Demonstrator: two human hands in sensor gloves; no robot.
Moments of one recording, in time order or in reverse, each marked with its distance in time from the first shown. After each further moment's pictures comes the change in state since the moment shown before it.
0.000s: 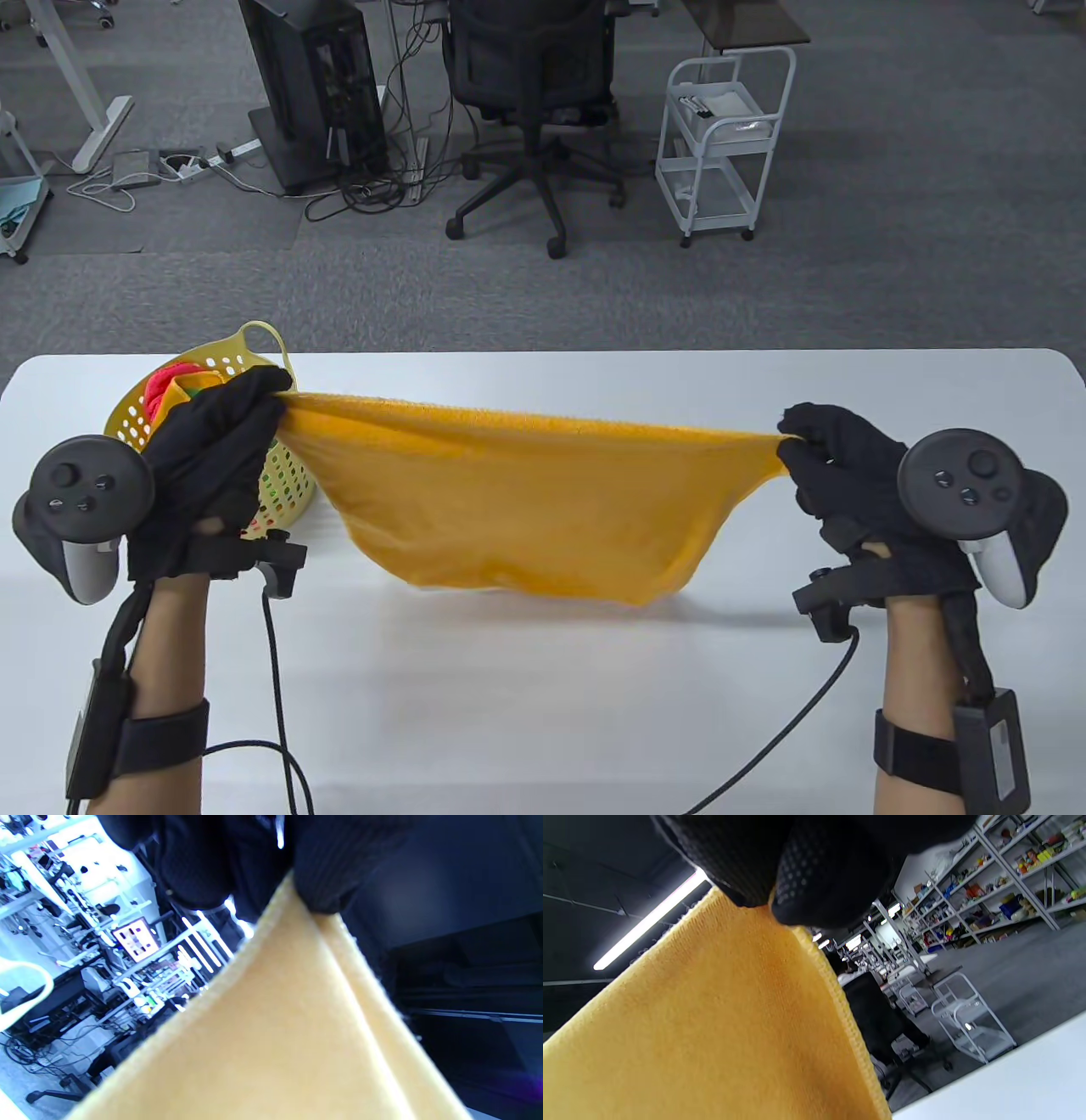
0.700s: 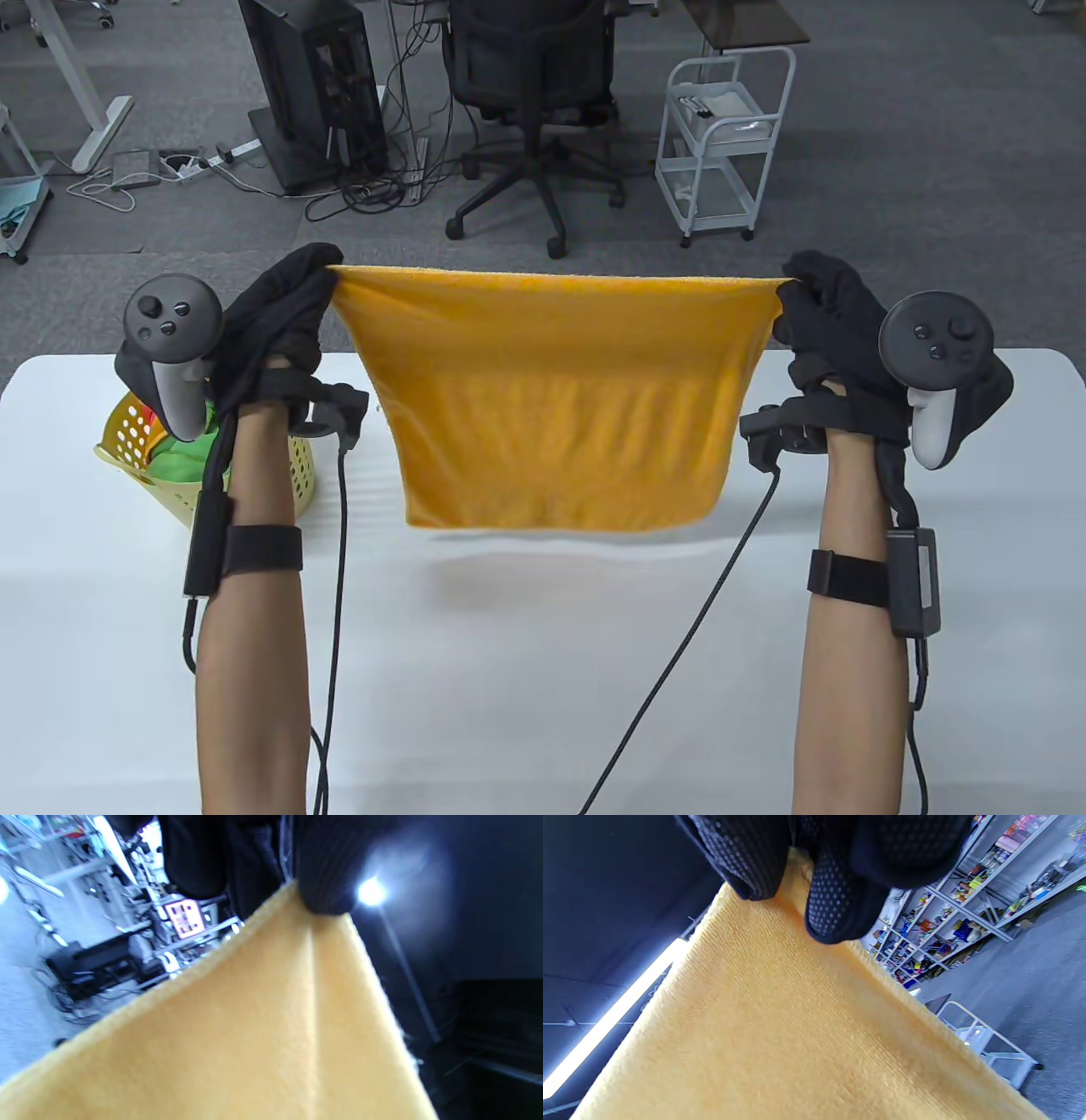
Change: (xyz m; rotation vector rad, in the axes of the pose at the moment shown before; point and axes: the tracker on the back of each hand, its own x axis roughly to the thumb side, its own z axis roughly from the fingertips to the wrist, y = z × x) left_hand -0.029 -0.053 -0.102 0.035 0.186 0.208; right_hand -0.015 0.040 -0.096 -0.261 0.128 -0.209
